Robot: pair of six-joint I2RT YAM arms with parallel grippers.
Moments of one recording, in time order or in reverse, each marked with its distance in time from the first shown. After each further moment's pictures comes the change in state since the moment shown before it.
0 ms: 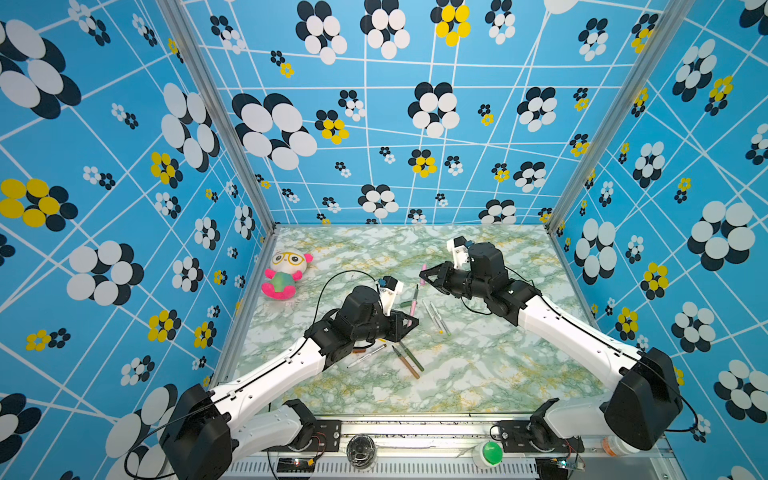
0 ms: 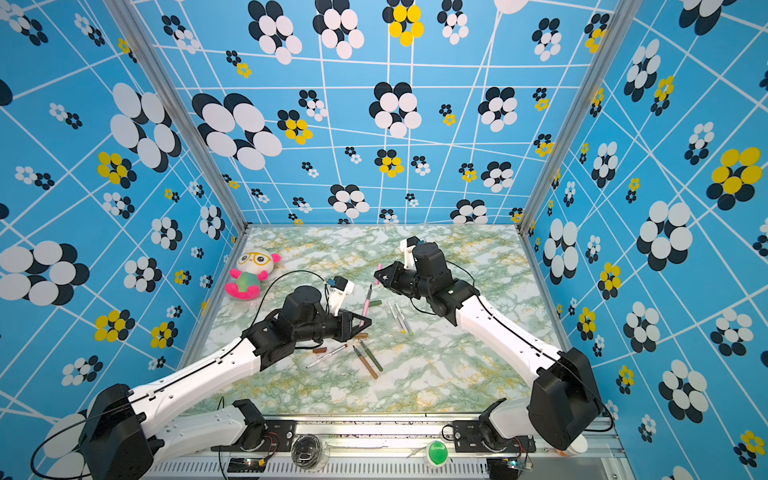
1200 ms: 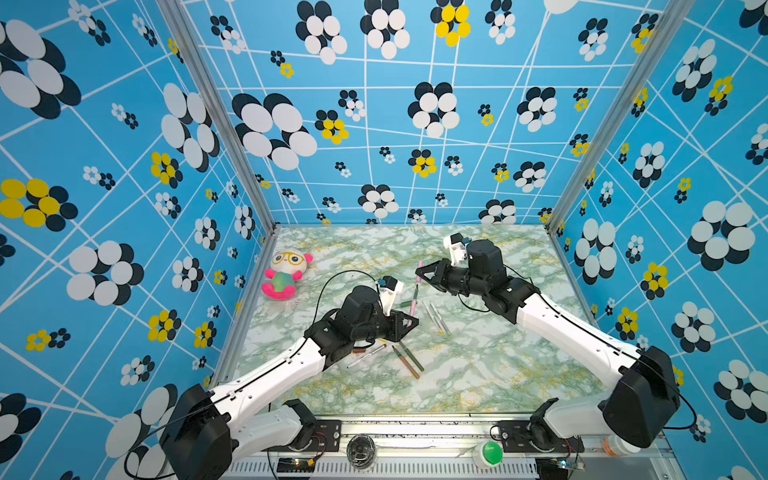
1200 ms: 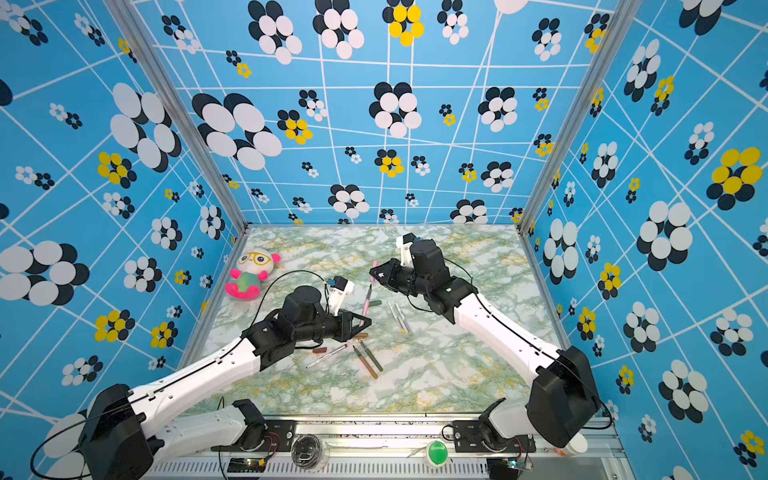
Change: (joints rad) left arm 0.000 -0.002 0.000 0.000 0.000 0.000; right arm 0.016 0.014 0.041 0.007 -0.017 0.011
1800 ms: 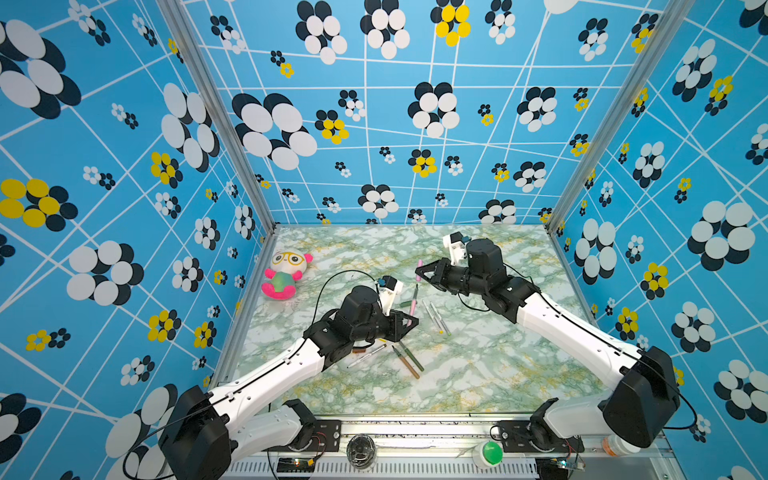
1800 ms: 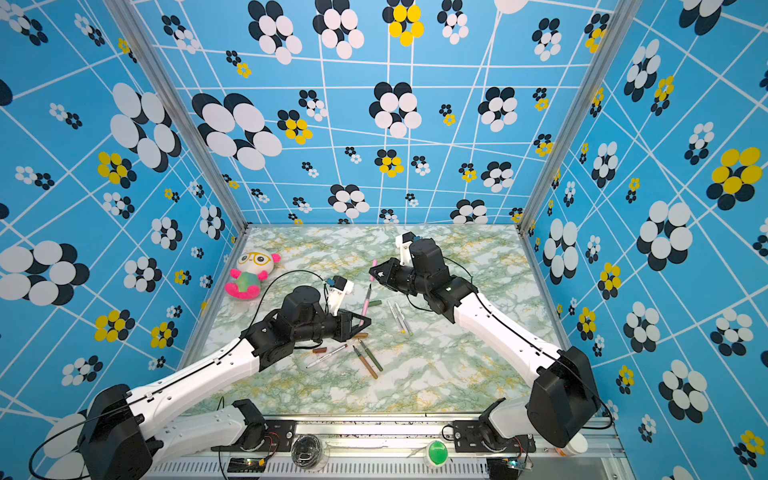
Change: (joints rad) left arm 0.000 -0.006 0.000 0.000 0.000 0.000; right arm 0.005 0.001 0.002 -0.016 0.012 -0.016
